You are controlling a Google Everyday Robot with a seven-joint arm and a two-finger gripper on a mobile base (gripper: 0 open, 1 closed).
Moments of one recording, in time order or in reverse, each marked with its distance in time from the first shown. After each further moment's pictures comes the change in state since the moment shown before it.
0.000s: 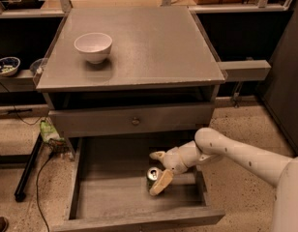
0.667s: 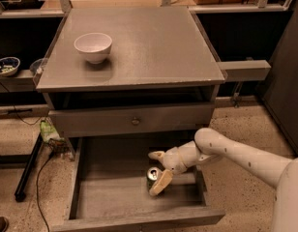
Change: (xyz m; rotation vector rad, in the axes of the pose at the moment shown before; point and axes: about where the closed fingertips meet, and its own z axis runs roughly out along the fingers) arm -0.004 0.002 0.003 -0.018 -0.023 -0.025
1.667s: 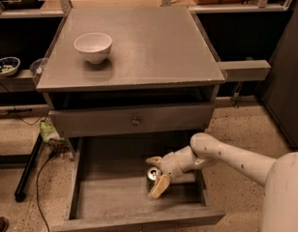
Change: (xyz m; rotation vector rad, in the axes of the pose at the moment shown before) arm 0.024 -0.002 0.023 -0.036 0.010 0.020
